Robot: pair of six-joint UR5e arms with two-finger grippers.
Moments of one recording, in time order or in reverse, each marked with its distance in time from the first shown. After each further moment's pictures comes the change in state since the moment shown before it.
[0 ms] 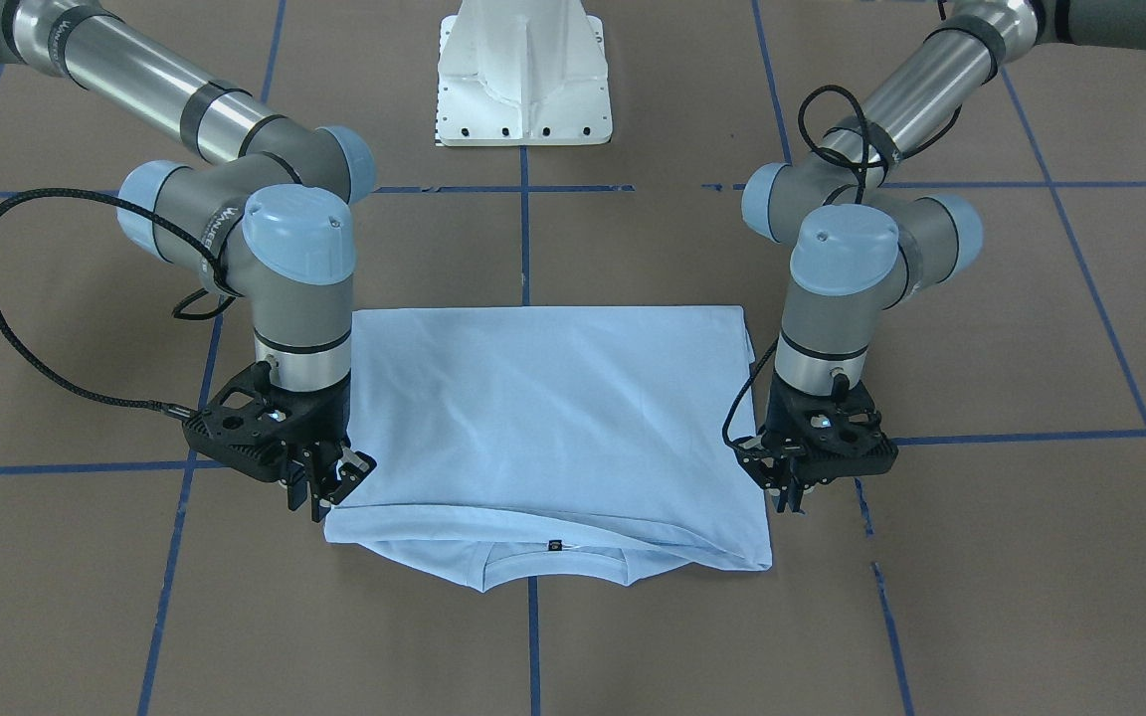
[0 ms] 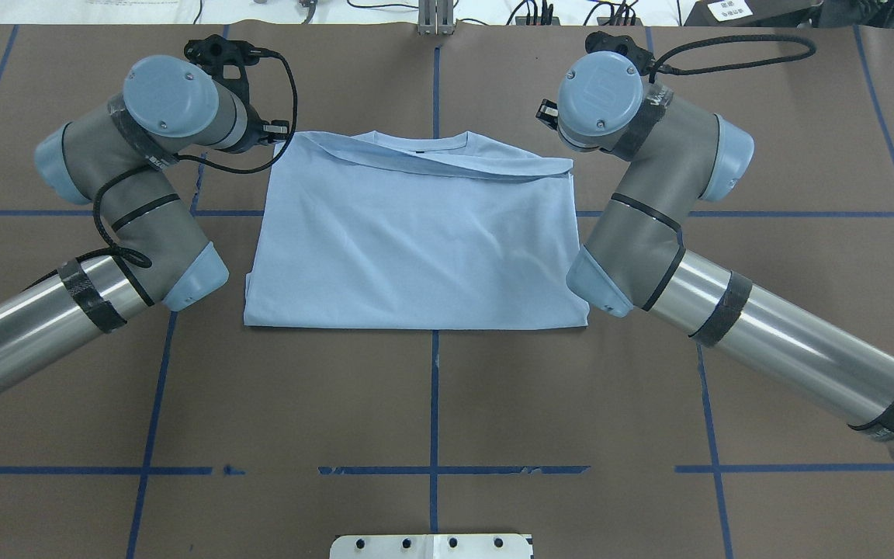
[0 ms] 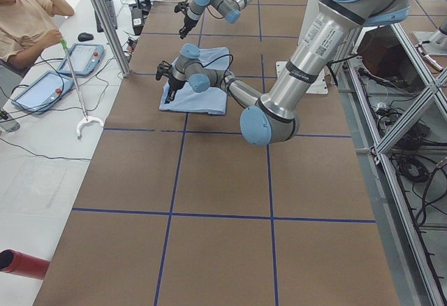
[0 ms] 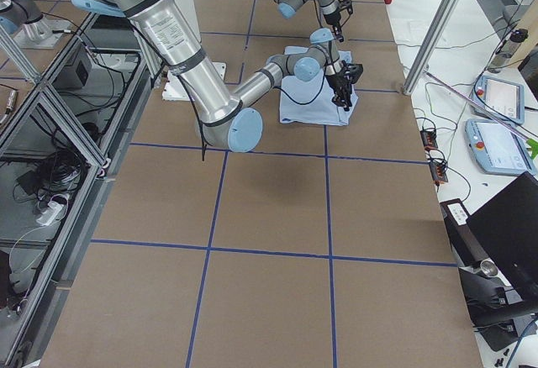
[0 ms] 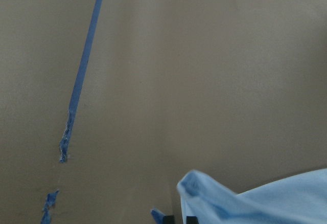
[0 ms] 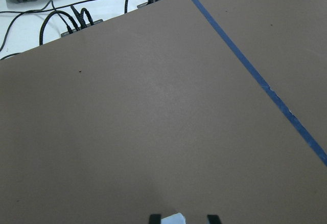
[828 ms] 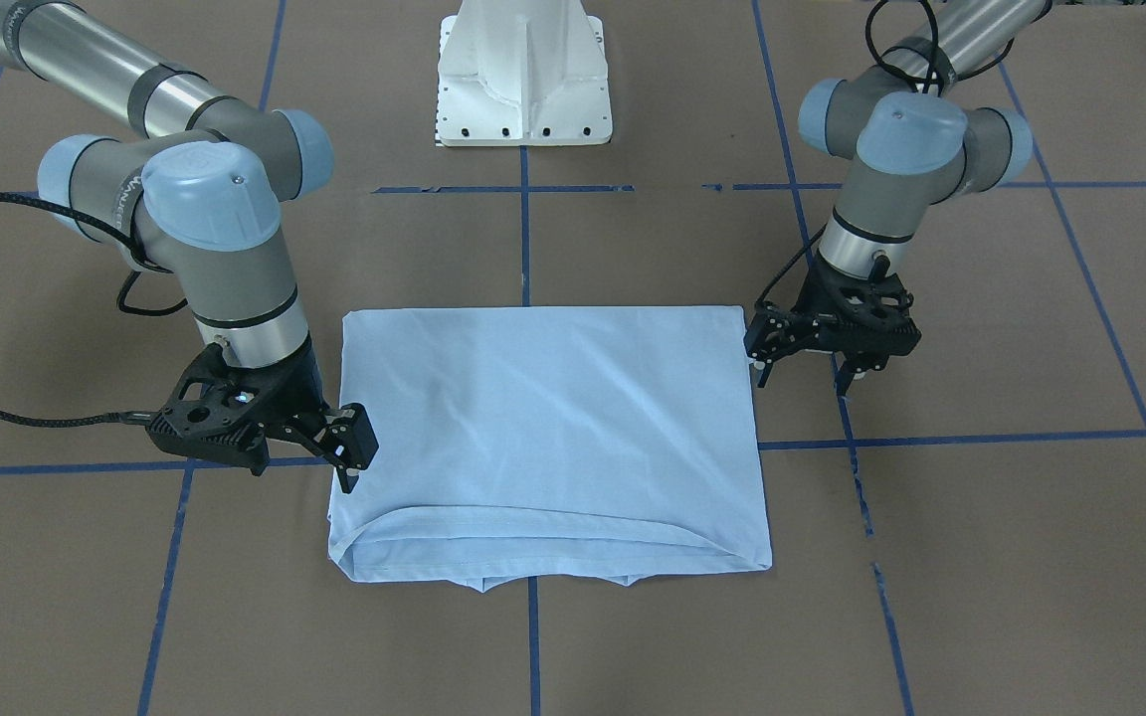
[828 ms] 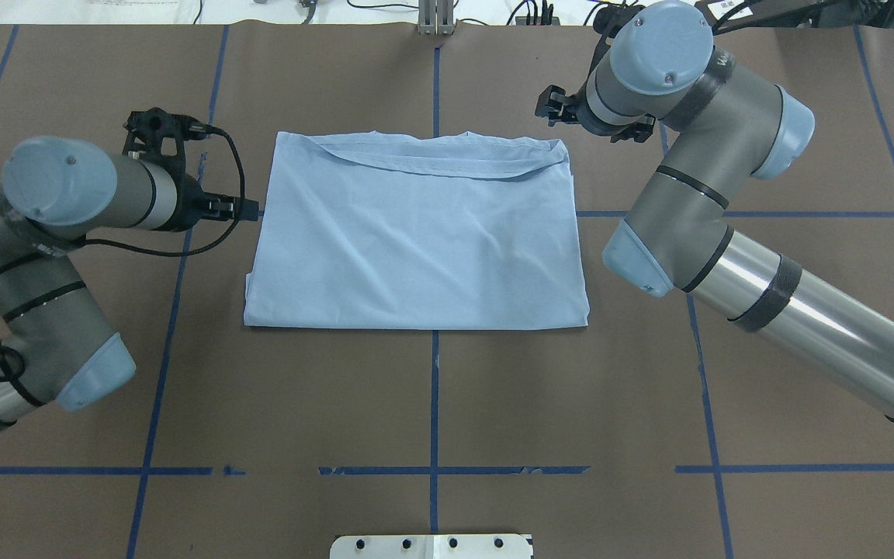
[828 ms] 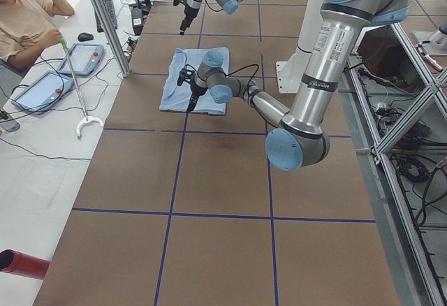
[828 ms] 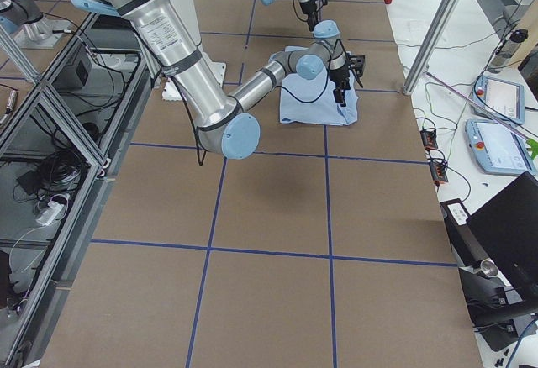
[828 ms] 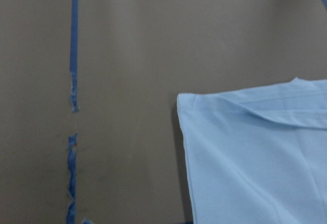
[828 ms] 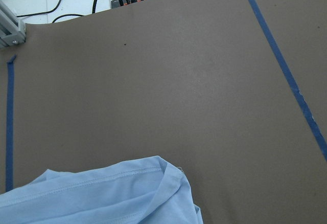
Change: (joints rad) left arm 0.092 0.317 -0.354 -0.033 -0.084 -0.008; right arm 0.063 -0.053 0.104 0.046 0.196 -0.213
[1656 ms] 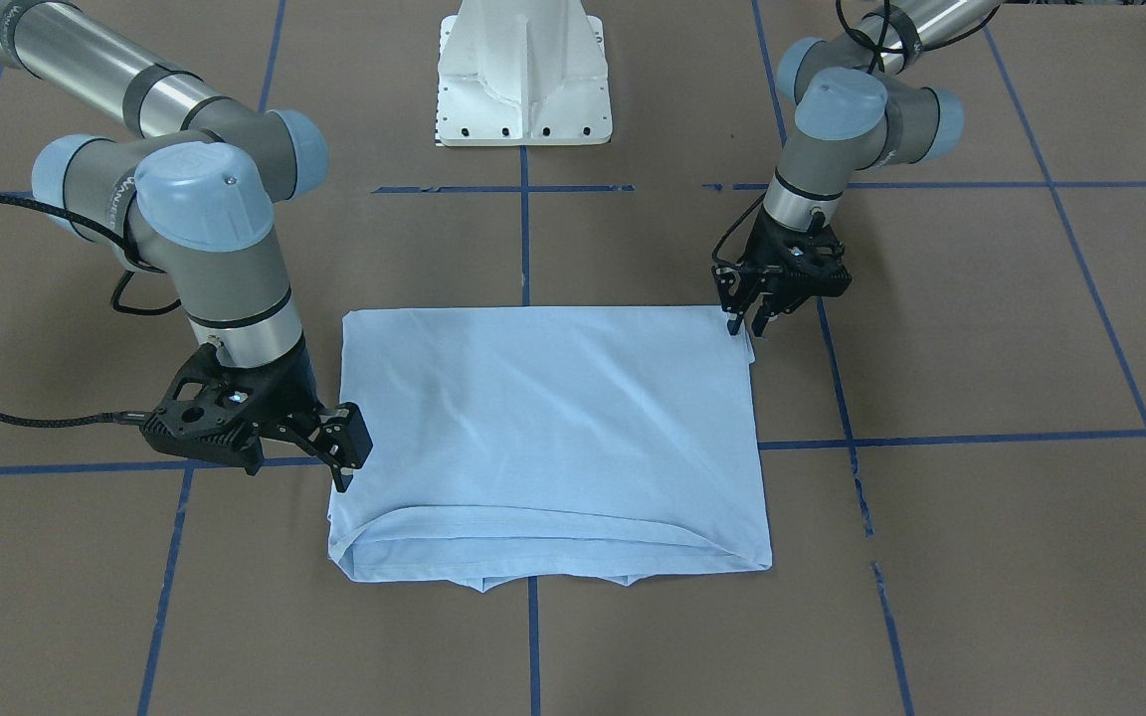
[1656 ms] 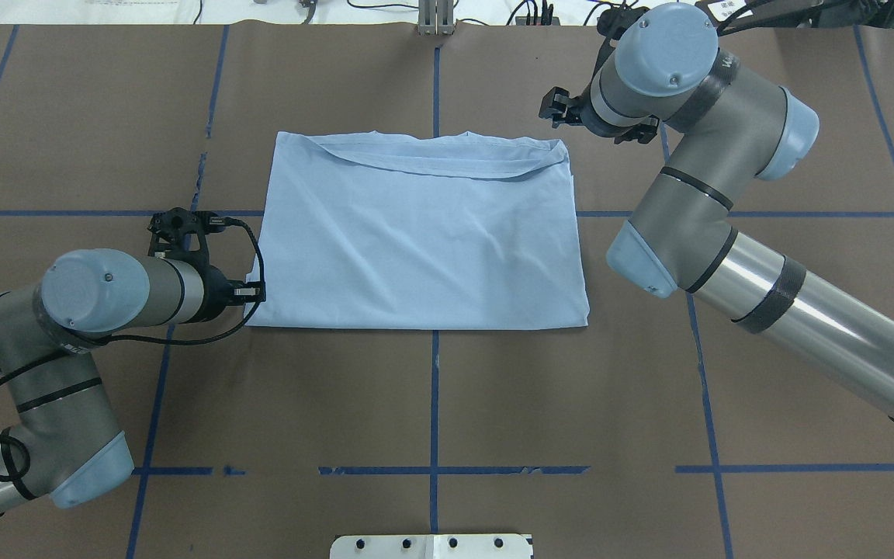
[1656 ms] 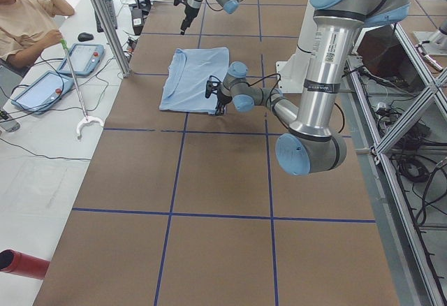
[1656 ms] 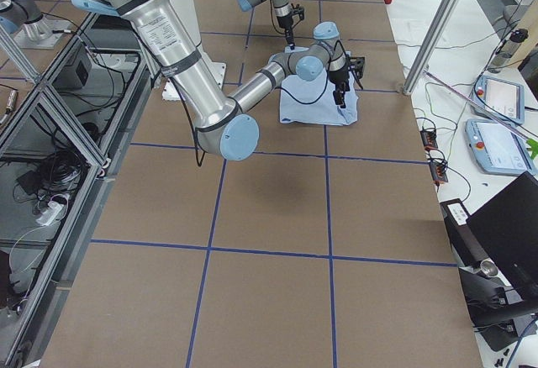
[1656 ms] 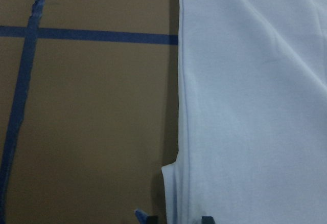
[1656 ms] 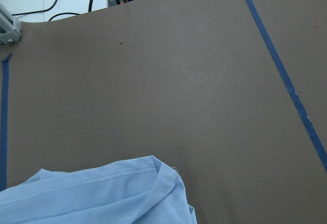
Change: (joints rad) left arm 0.175 0.077 -0.027 -0.052 0.076 -0.226; right arm 0.002 -0.008 0.002 0.001 0.001 -0.005
